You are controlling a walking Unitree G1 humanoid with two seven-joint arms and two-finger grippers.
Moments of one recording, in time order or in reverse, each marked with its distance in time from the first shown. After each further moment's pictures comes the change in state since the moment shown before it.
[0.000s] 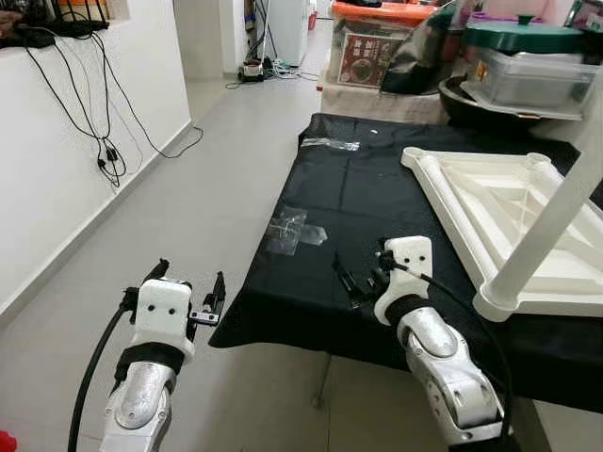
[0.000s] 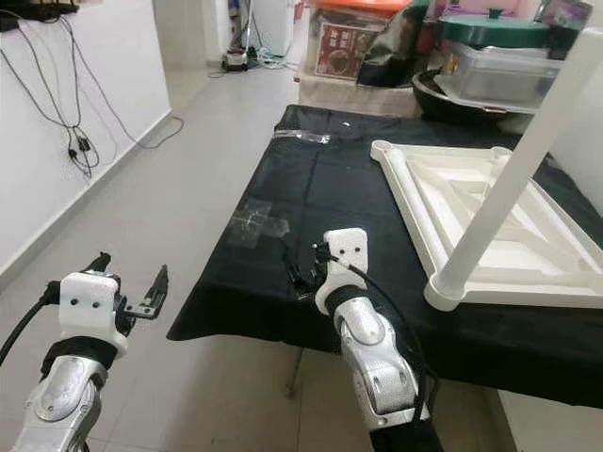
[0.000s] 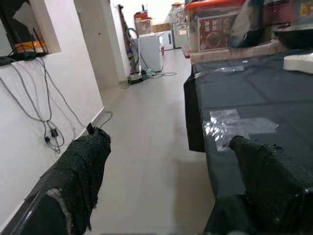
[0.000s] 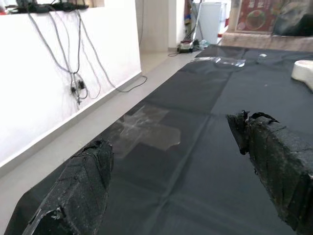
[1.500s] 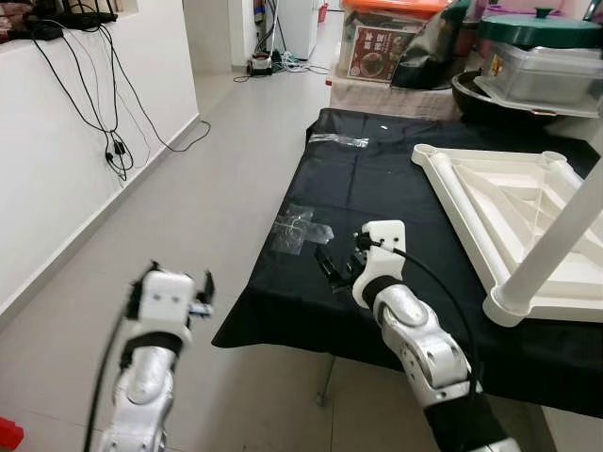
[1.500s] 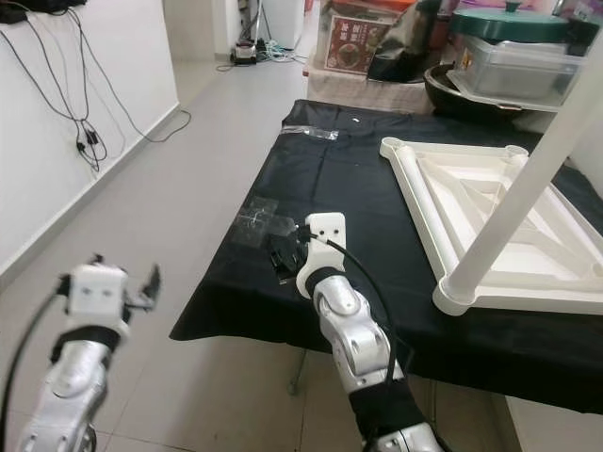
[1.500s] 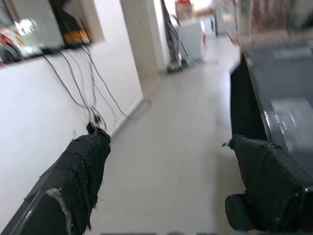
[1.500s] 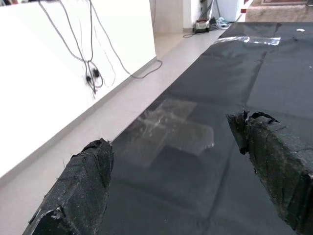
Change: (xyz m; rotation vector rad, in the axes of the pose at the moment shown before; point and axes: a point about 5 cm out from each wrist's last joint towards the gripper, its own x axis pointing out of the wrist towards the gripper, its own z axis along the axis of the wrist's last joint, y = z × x) left arm 0.028 0.017 -0.003 0.055 -0.018 0.152; right arm 0.040 0.011 0.009 0.065 0.047 0.026
